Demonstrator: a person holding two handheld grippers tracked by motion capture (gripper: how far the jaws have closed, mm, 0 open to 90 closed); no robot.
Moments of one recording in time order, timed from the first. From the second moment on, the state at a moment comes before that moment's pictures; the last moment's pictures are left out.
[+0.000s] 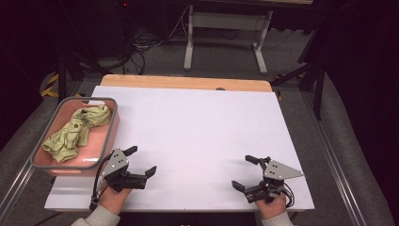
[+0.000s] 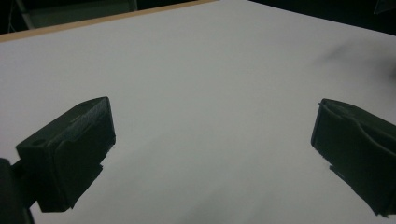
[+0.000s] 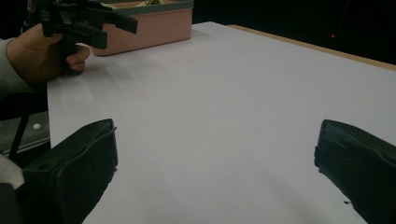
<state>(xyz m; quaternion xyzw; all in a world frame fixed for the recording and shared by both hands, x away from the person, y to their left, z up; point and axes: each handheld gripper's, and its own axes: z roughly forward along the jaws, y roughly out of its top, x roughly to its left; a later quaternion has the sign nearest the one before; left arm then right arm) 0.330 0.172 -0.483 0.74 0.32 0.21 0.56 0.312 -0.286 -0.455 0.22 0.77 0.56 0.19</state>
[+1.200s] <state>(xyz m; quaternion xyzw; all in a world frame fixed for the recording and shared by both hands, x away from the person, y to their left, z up) 0.328 0.168 -0.452 0.78 0.31 0.16 0.52 0.313 -0.286 -0.456 0.22 0.78 0.56 0.18</state>
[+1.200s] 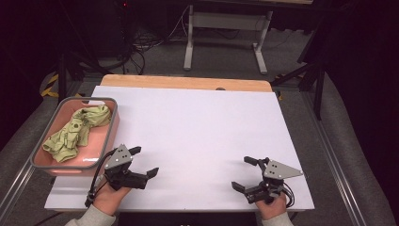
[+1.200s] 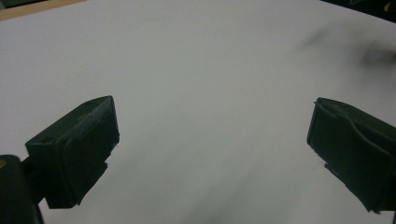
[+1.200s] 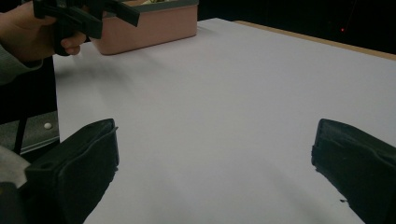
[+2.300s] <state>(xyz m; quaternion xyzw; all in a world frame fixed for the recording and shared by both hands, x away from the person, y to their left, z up) 0.332 0.192 -0.398 0.82 0.29 0.20 0.45 0.314 -0.289 -0.456 0.22 0.78 0.56 0.17</state>
